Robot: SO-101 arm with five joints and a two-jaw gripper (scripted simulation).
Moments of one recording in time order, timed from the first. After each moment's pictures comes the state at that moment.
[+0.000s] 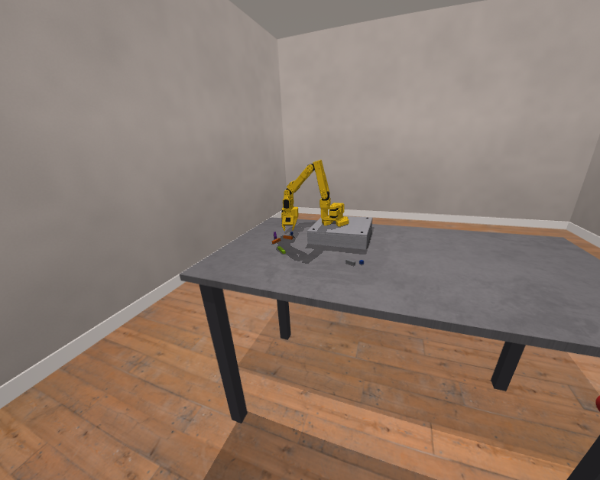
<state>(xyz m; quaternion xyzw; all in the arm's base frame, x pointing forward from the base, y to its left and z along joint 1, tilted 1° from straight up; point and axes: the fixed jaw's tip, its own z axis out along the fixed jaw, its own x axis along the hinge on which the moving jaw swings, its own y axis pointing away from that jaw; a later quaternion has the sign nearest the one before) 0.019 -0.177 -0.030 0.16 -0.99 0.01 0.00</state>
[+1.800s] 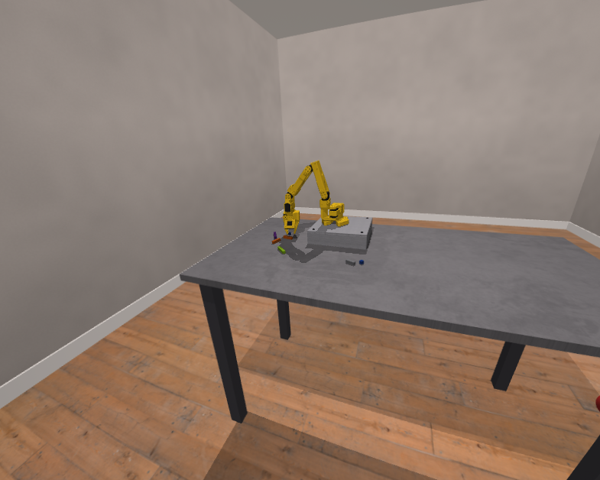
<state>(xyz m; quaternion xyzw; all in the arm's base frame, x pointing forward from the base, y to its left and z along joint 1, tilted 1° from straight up) 0.018 -0.170 -0.045 0.16 -0.99 0.00 0.00</state>
